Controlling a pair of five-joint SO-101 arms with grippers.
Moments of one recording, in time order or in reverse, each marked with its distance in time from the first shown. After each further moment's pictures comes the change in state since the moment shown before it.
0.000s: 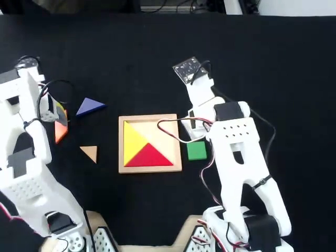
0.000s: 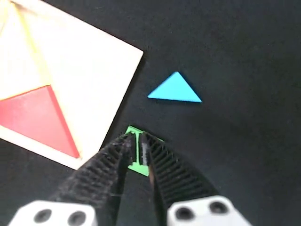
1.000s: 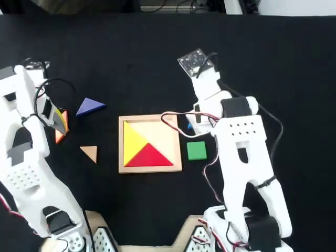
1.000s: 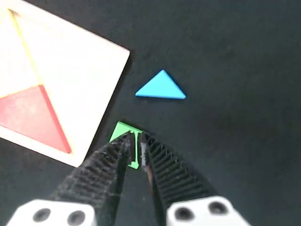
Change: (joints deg) left arm -1.3 8.8 -10.5 10.1 -16.6; right arm 2.5 0.0 -5.1 4.4 0.9
